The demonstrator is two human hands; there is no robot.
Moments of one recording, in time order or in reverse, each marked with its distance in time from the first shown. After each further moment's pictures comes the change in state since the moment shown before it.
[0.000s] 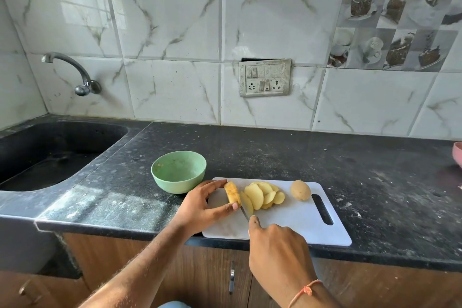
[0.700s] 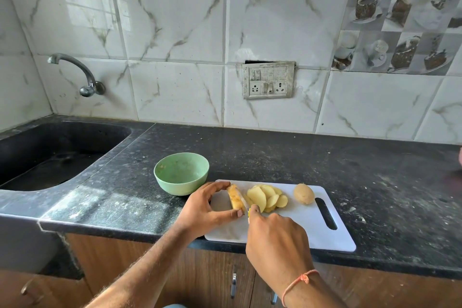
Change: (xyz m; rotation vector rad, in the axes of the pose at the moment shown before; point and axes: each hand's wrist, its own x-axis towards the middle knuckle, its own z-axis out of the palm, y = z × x) left_hand -0.003 0.008 0.002 -0.046 0.038 0.015; right_hand 0.015 -0.009 -0.014 0.005 0.107 0.037
